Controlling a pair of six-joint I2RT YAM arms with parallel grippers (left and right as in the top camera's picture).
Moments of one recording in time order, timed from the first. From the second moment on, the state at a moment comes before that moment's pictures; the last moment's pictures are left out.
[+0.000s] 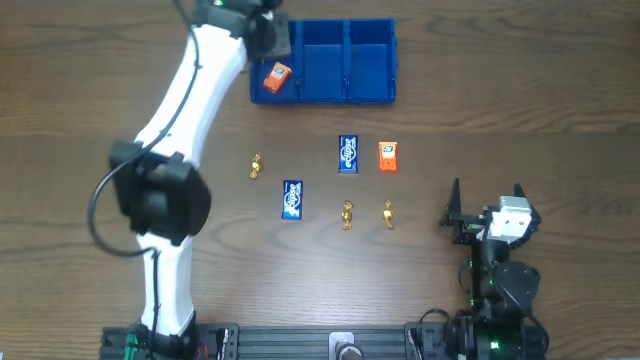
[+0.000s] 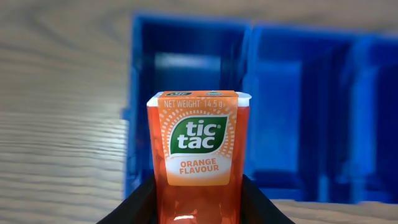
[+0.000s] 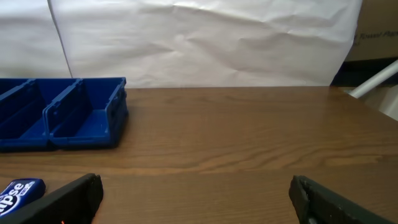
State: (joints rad) left arm -0.33 2.24 2.17 -0.99 -0.06 -0.36; right arm -0.05 0.01 0.01 -0.07 0.06 -0.02
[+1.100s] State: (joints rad) left arm -0.76 2.28 2.33 -1.19 -0.11 -0.55; right arm -0.05 0.01 0.01 -0.07 0.06 -0.02
